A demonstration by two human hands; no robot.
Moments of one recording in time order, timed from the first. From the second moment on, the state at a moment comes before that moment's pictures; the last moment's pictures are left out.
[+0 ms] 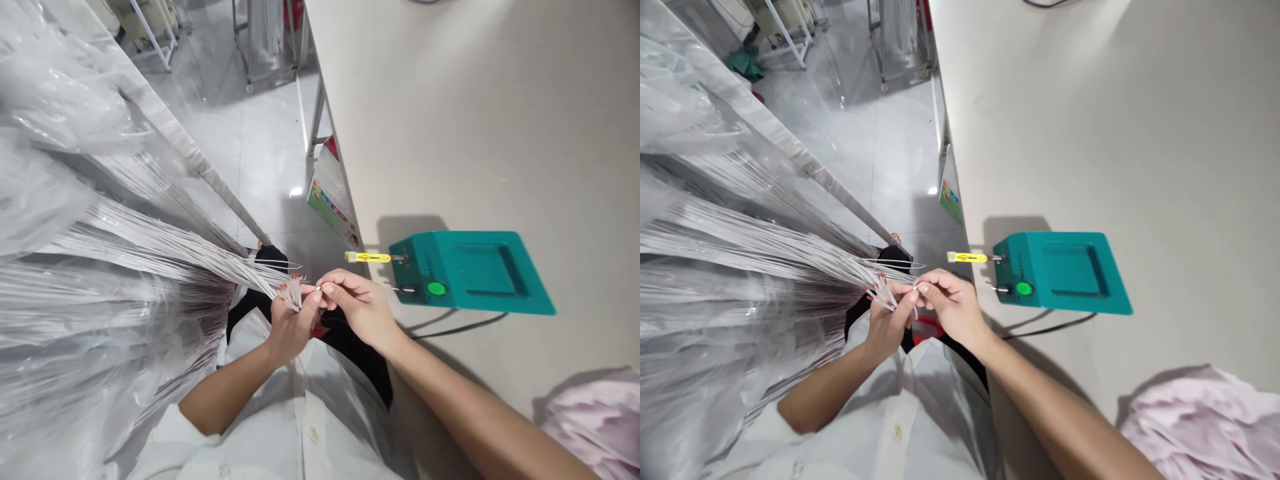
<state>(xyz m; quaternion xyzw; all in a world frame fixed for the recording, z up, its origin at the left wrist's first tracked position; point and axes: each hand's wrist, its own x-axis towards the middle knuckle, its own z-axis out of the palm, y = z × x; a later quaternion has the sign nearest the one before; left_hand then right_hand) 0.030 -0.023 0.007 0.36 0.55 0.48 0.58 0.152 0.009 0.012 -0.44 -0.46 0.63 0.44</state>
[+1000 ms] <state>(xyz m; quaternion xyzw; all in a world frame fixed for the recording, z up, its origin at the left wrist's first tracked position) 0.002 -0.004 0.007 0.36 0.43 0.38 0.74 0.165 0.015 0.017 -0.40 -0.49 0.64 0.43</state>
